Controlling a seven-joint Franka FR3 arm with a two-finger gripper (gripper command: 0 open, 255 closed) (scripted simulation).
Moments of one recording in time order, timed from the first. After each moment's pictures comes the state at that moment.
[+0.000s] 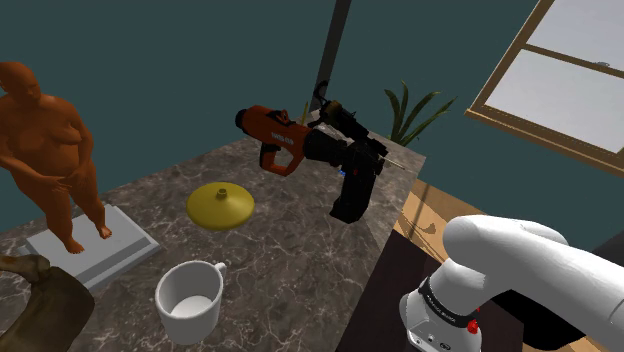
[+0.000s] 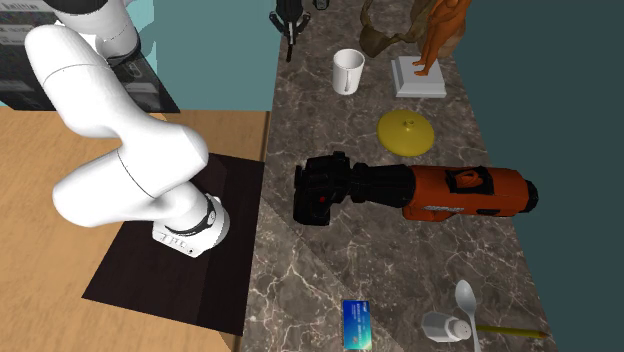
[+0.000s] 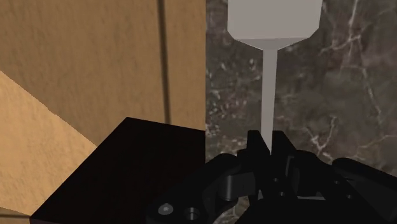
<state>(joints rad) -0.75 -1.17 1.60 -1.63 1.11 1.58 2.19</state>
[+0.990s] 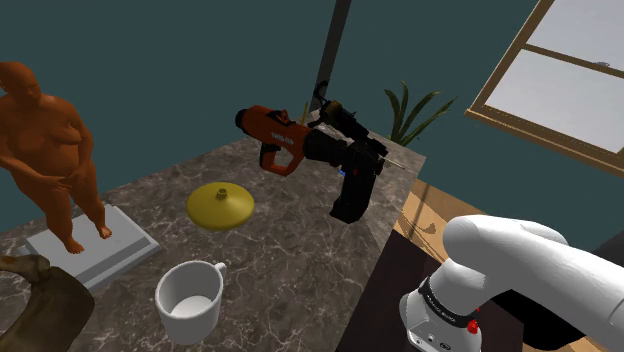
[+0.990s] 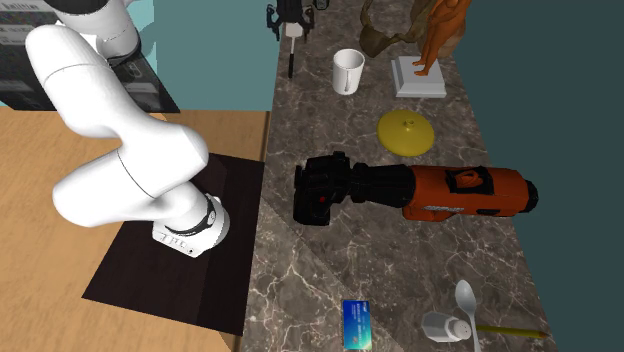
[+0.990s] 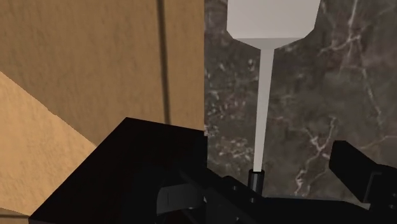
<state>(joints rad) -0.76 -1.17 1.60 -1.63 1.11 1.58 2.19</state>
